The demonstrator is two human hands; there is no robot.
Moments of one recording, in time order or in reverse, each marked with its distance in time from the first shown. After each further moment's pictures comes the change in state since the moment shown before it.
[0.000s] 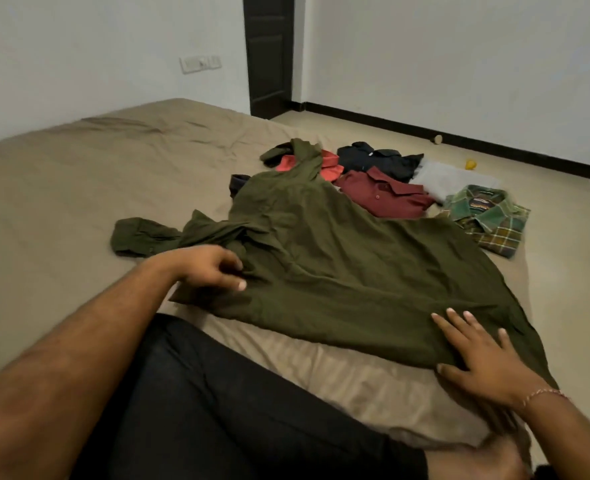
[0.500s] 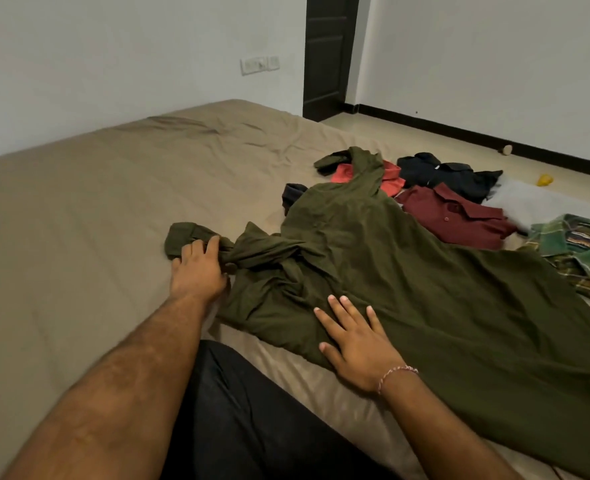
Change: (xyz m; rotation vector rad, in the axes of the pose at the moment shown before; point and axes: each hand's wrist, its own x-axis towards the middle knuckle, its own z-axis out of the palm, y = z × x) left_hand 0.036 -0.119 0.027 0.172 0.688 -0.501; right_hand 0.116 -0.255 -0.007 0.026 0.150 -0.506
